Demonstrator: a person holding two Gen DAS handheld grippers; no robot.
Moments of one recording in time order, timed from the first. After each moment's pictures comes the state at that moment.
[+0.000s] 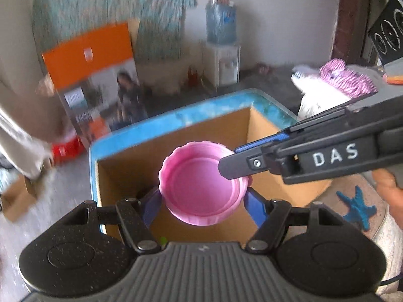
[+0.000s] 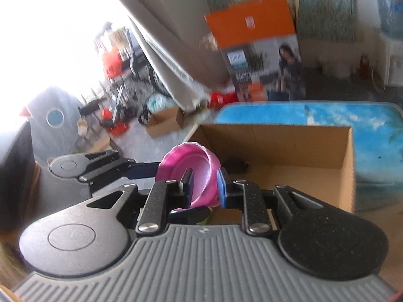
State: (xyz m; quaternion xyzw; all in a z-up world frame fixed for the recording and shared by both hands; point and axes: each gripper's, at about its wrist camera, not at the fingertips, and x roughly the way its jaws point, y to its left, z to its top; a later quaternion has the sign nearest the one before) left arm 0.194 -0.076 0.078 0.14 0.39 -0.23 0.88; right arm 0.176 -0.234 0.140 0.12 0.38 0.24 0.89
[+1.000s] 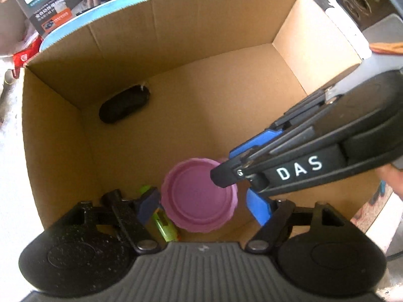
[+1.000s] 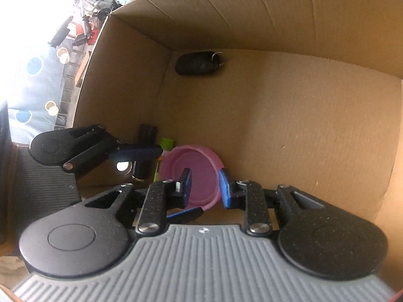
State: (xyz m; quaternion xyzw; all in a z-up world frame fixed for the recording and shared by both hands) left arm 0.275 -0.063 -0.020 0.14 0.62 -0.23 0.73; right arm 0.305 -0.196 -0.014 0.15 0.66 0.24 0.69
